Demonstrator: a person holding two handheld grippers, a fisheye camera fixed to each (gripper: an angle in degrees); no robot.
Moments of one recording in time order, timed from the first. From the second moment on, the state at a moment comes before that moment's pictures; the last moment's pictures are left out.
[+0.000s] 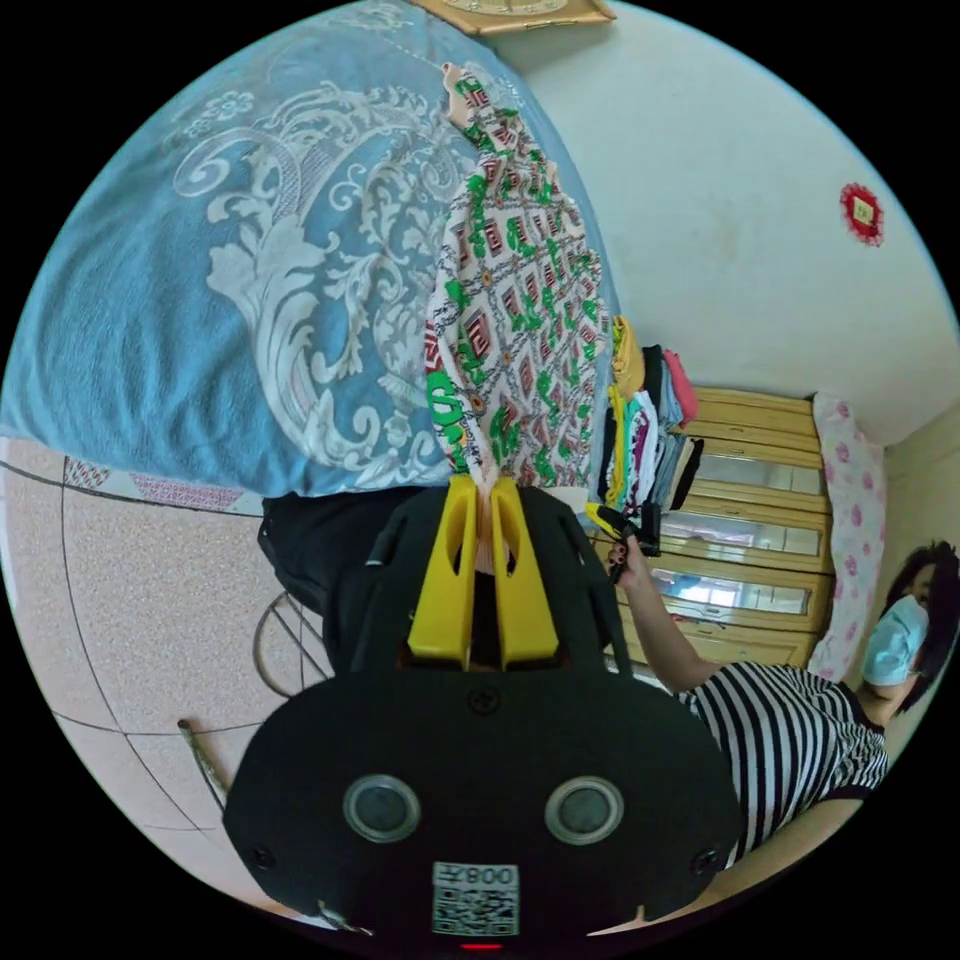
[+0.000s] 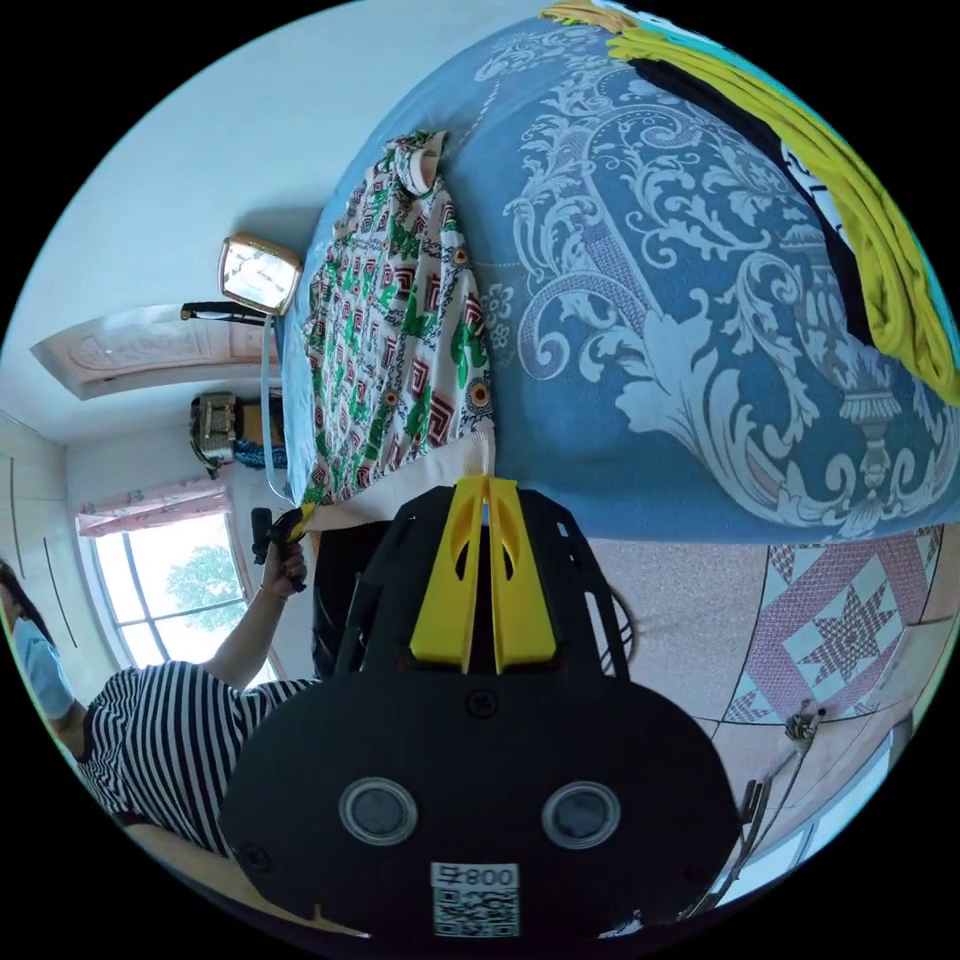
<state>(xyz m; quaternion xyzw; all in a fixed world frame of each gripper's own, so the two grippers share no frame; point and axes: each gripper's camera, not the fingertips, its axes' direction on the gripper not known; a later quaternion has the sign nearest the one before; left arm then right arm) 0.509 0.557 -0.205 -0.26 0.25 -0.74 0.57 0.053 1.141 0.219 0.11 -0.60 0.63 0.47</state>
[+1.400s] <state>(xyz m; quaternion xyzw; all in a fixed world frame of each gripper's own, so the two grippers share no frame) 0.513 0.432 -0.357 -0.23 0.24 -0.72 0.61 -0.030 1.149 0.130 0.20 -0.62 0.62 0.44</state>
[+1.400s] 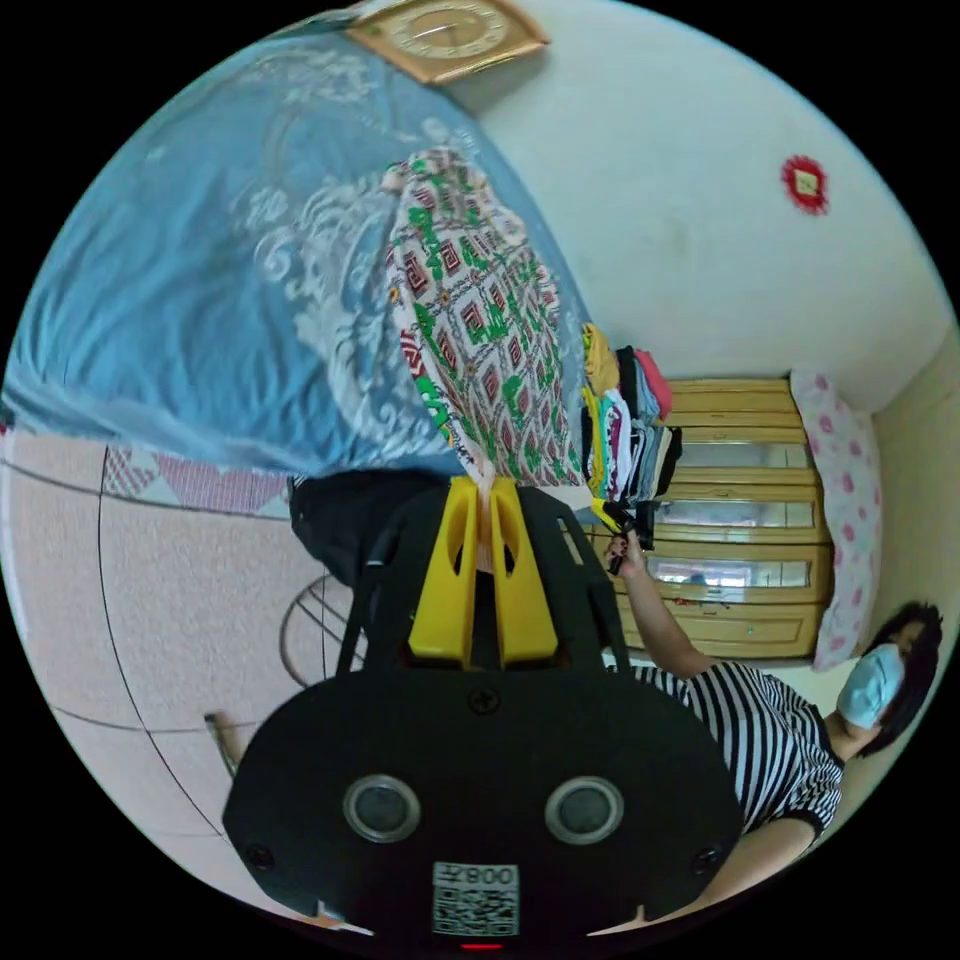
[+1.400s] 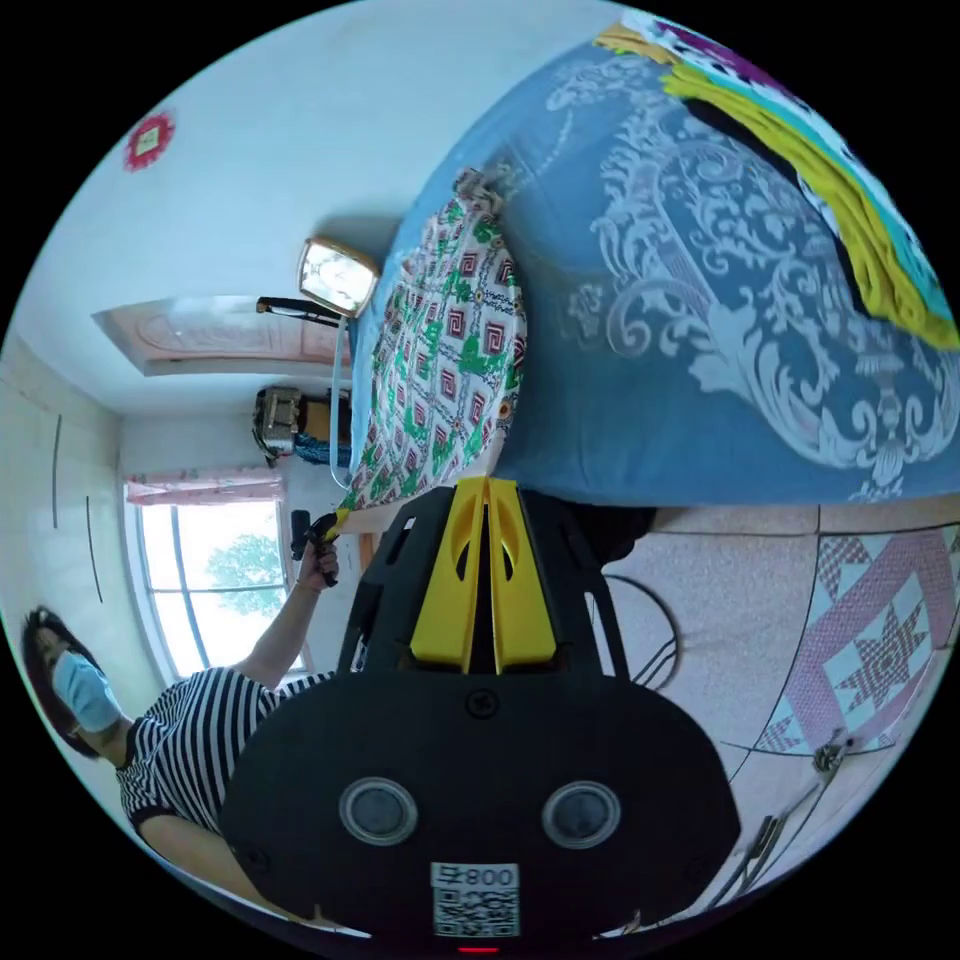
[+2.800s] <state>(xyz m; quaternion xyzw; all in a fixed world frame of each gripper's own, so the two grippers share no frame) 0.402 0.502 -0.376 -0.26 0.22 -0.65 0.68 -0.049 1.129 0.141 0.25 -0.60 0.62 0.45</state>
